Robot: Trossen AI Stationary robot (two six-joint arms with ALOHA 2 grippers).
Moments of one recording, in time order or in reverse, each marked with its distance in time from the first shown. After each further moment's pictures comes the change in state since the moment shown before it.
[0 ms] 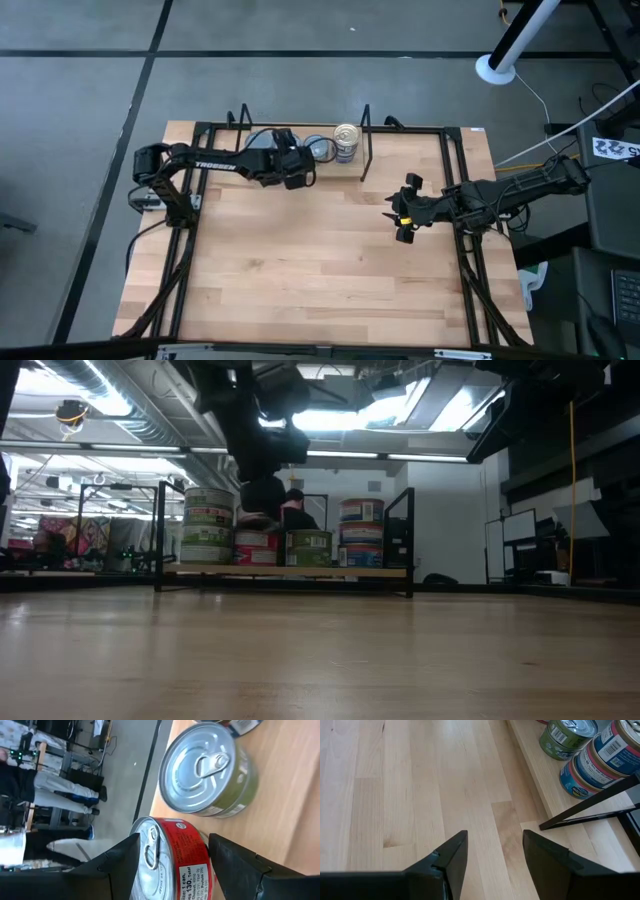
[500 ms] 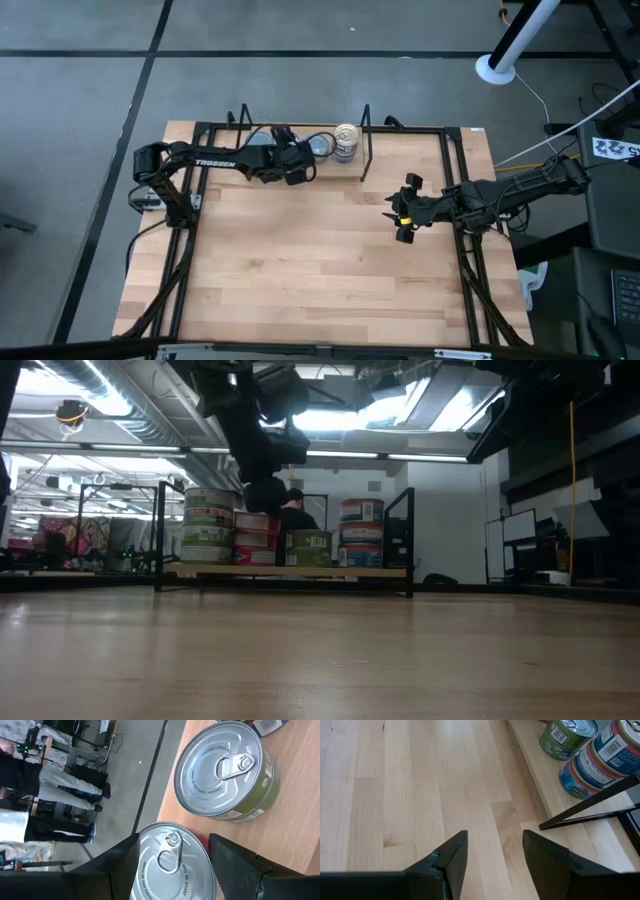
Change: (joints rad) left arm 0.036 0.000 0.001 0.032 -0.008 0.004; right arm 0.000 0.000 0.000 0.000 0.000 0.000
